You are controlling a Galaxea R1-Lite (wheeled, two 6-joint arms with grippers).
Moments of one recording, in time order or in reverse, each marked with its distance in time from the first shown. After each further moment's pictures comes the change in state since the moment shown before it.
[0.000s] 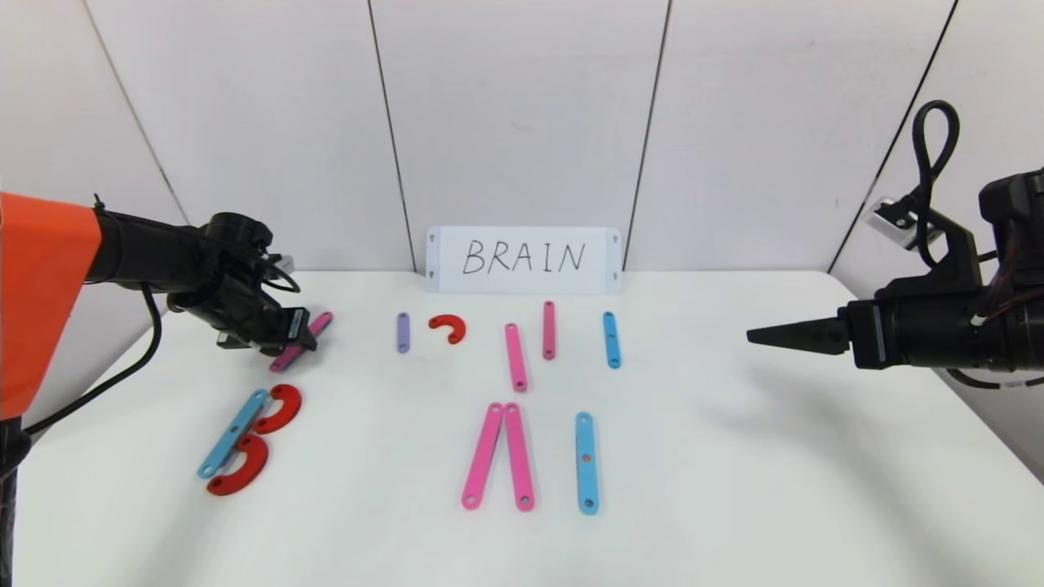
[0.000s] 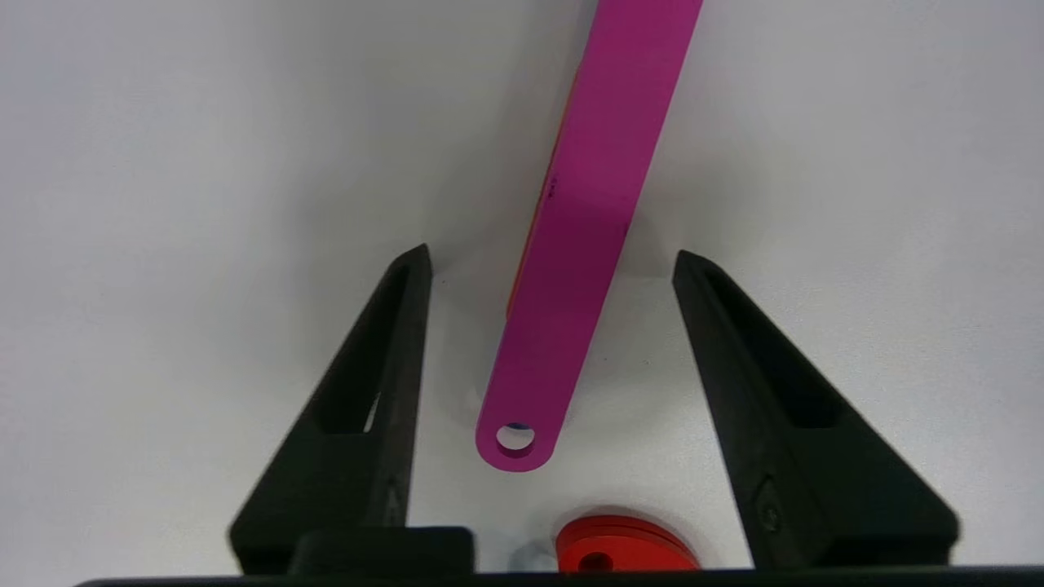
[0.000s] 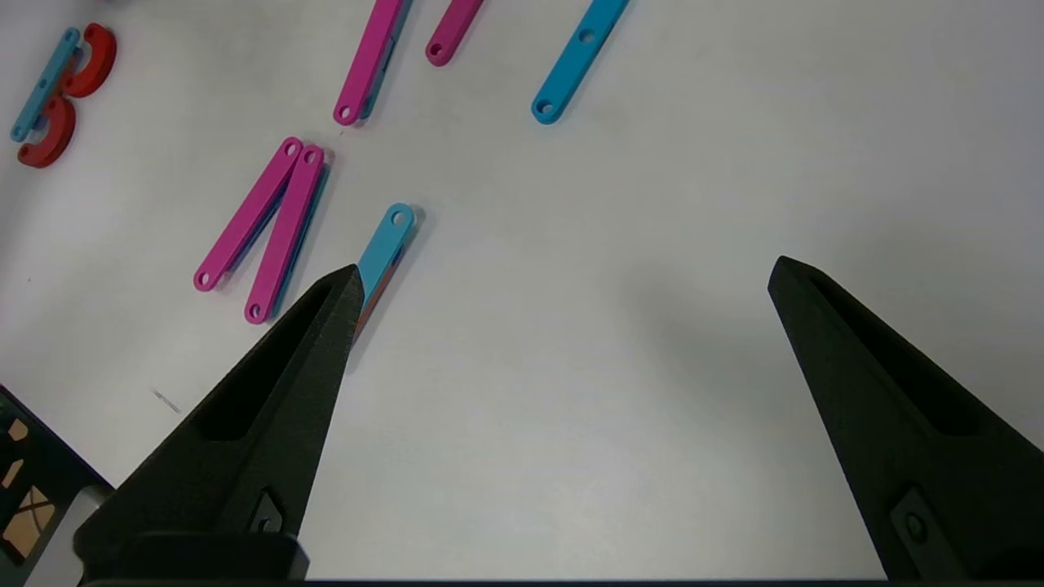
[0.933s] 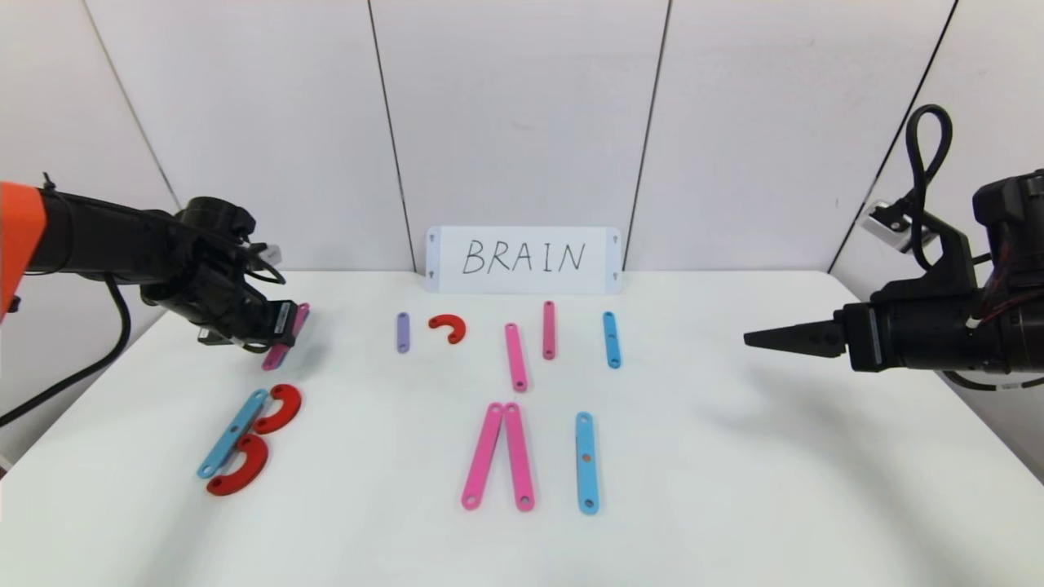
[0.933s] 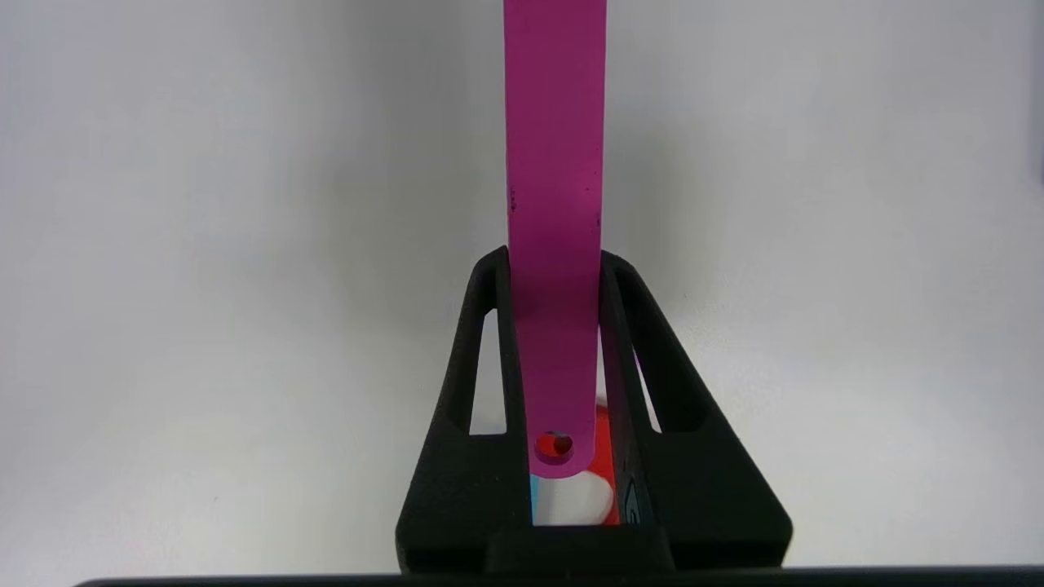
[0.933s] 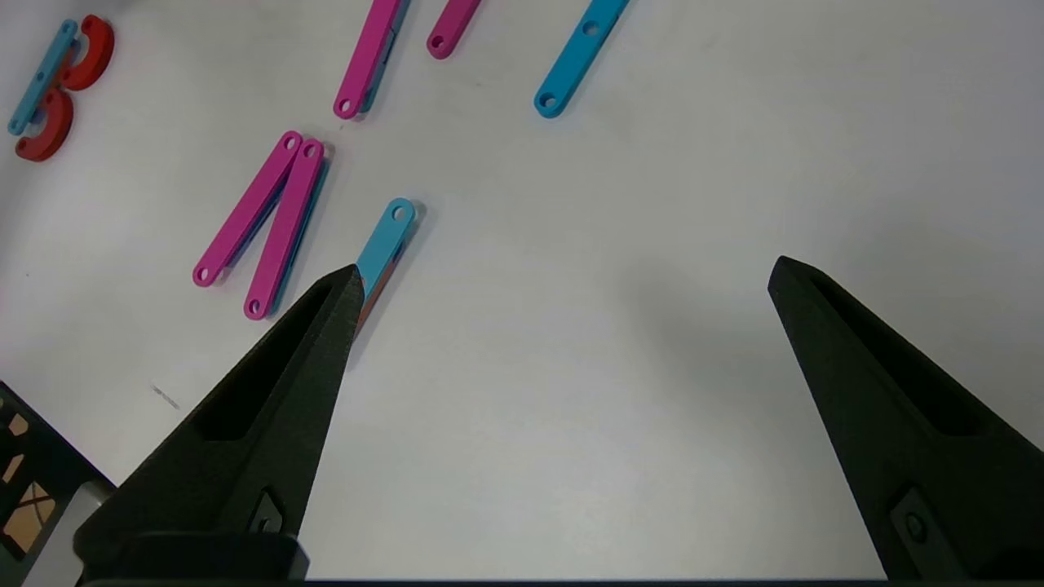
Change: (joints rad) left arm -0.001 -0.142 0.108 0.008 -0.004 -0.006; right arm 0.009 0.006 0.003 0.000 -0.003 -0.001
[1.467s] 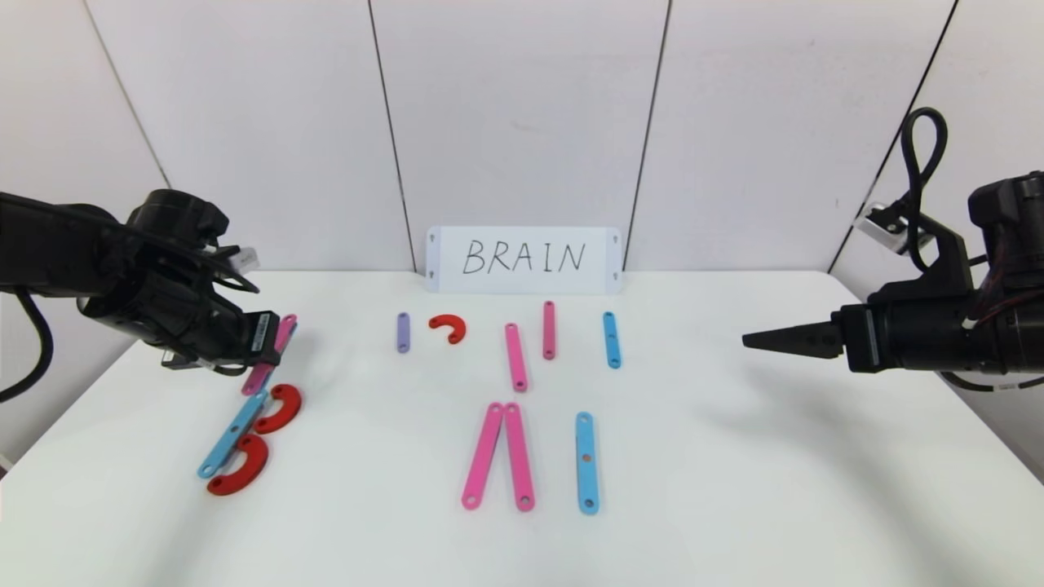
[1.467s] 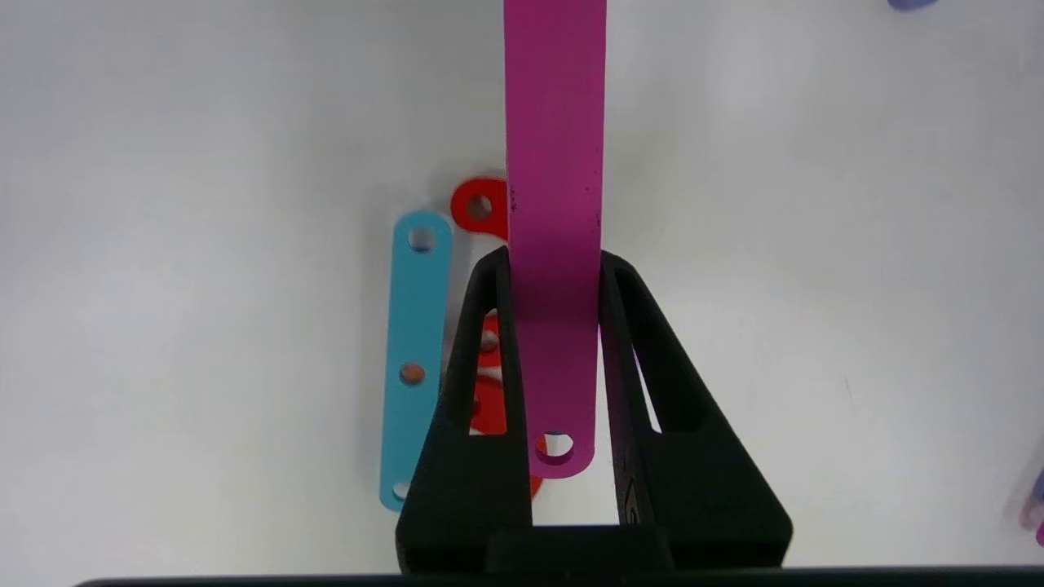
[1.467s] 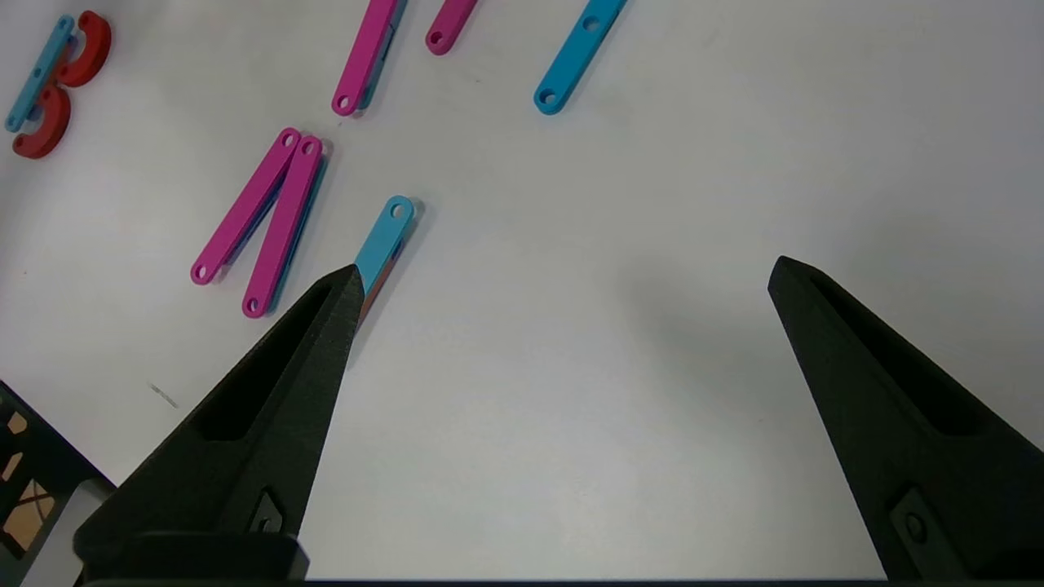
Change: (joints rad) left arm -0.060 -0.259 0.283 -0.005 0.005 -0.097; right arm 0.000 0.006 0.000 0.000 0.000 -0.002
